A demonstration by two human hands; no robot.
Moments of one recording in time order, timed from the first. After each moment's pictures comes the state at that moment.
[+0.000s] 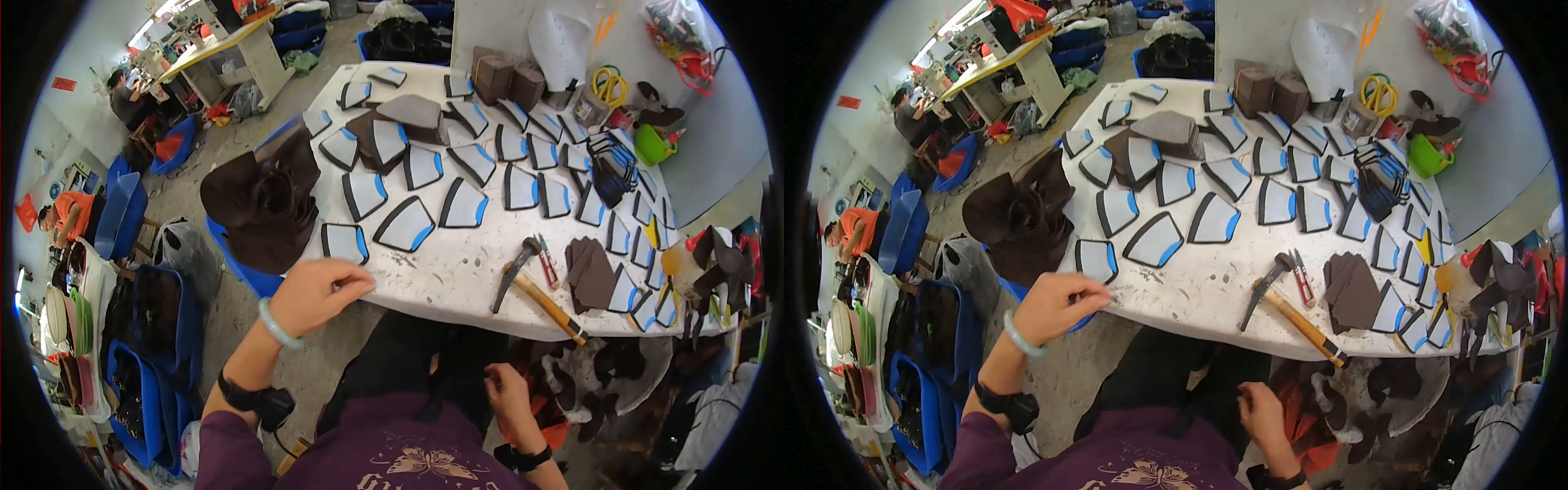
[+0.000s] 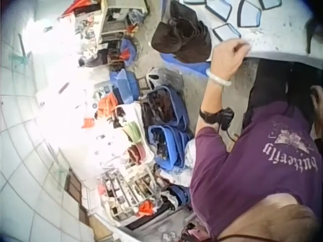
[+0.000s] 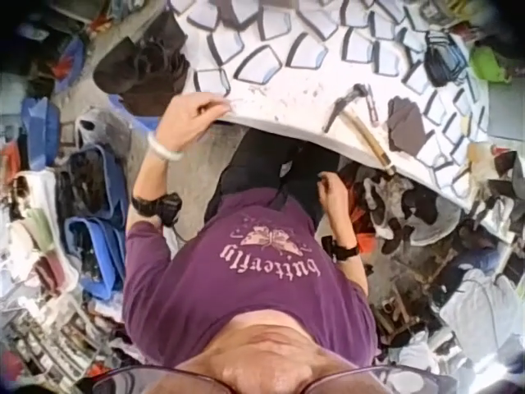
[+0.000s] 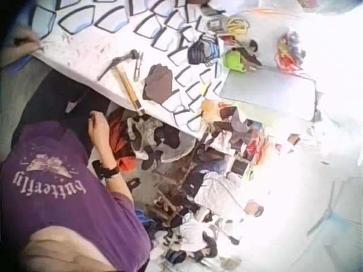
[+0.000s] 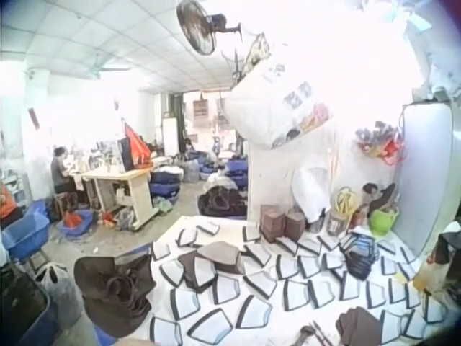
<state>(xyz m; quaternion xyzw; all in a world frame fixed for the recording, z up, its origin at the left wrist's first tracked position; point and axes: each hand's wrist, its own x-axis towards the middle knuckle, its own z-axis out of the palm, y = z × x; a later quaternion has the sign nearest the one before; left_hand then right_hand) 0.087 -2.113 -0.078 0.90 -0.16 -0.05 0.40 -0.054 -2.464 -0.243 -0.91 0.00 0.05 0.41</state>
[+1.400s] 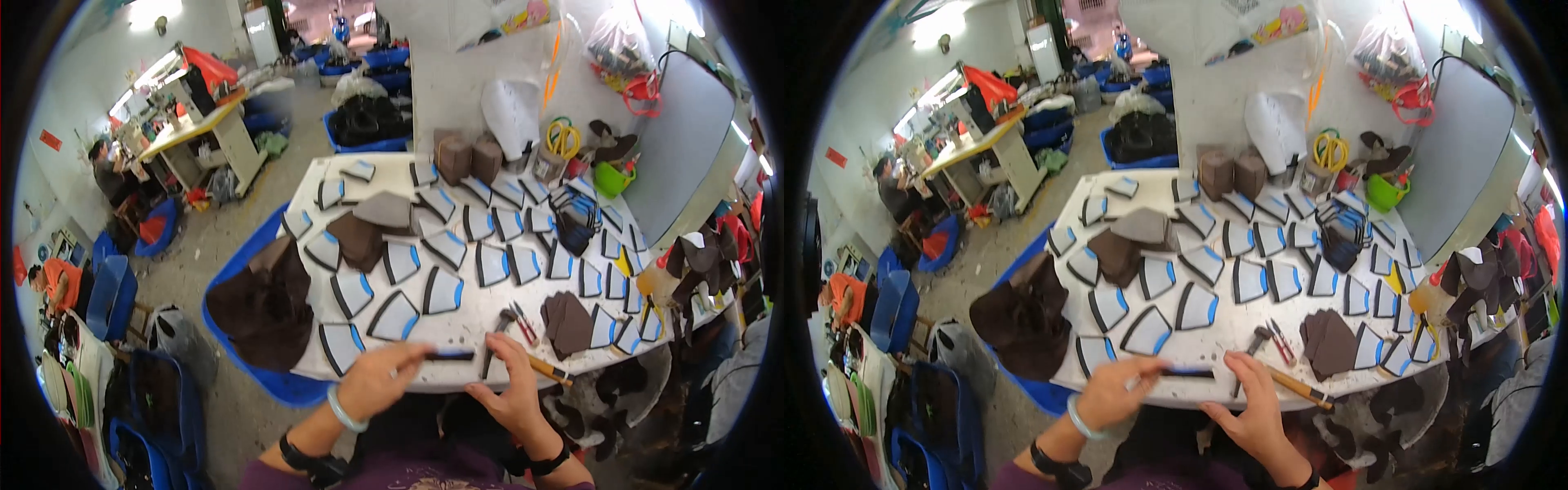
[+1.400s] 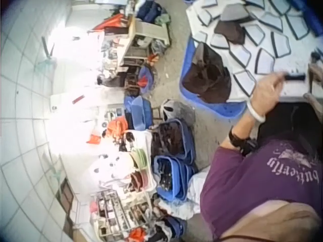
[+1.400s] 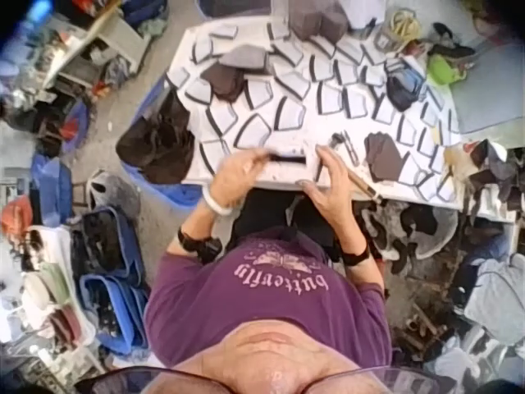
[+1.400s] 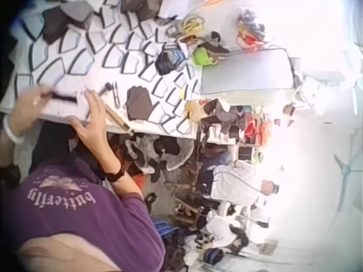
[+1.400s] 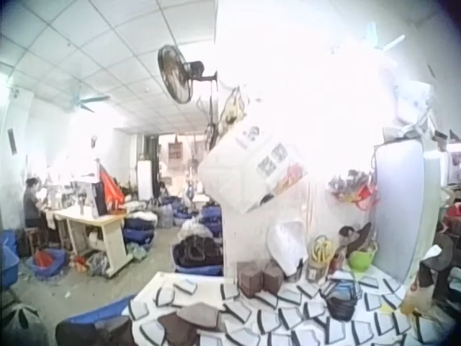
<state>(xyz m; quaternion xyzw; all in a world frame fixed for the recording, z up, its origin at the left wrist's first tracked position) 0.107 -2.176 -0.071 0.84 -0.24 0.00 0.48 0.060 -2.407 -0.082 -0.86 -0.11 -0.15 0.48</state>
